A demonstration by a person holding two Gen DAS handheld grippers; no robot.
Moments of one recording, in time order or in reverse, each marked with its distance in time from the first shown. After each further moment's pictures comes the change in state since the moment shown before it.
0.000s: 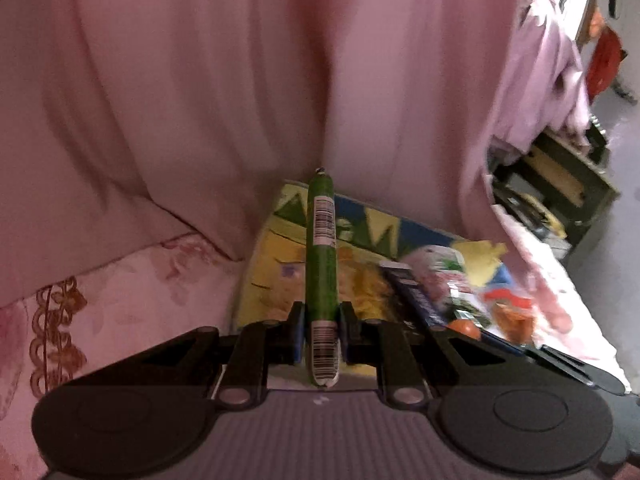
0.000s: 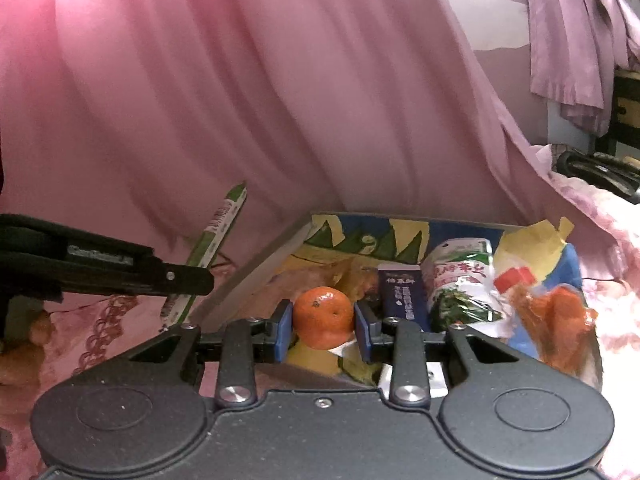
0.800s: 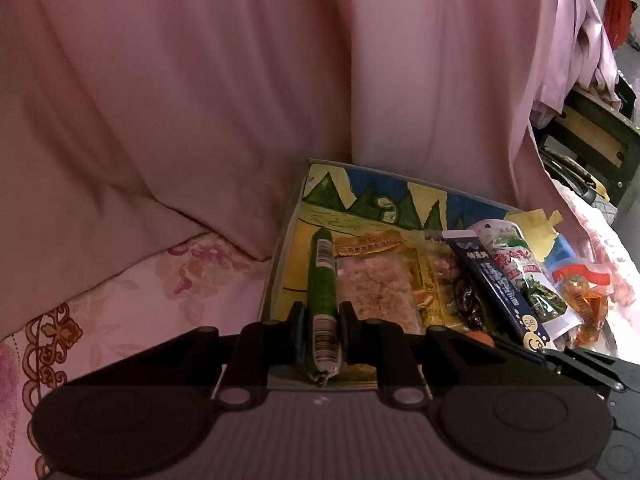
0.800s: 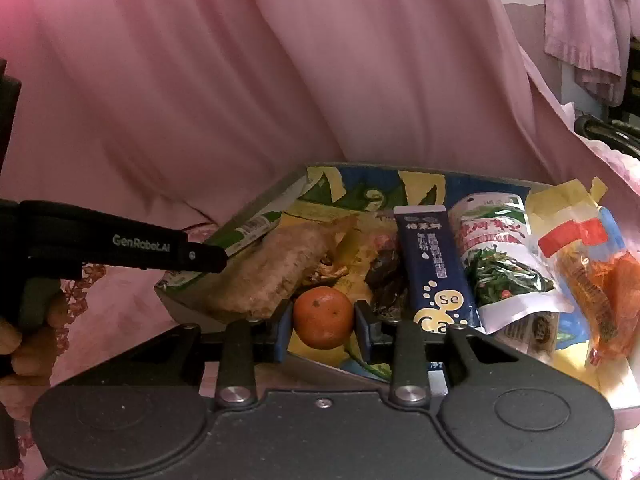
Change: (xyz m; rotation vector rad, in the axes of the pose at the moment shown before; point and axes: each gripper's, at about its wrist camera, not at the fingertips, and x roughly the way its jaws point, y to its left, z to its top) left arm 0.039 0.010 -0.004 0.088 0.038 0.098; right arm 0.052 0.005 -0.018 0.003 0.101 -0.029
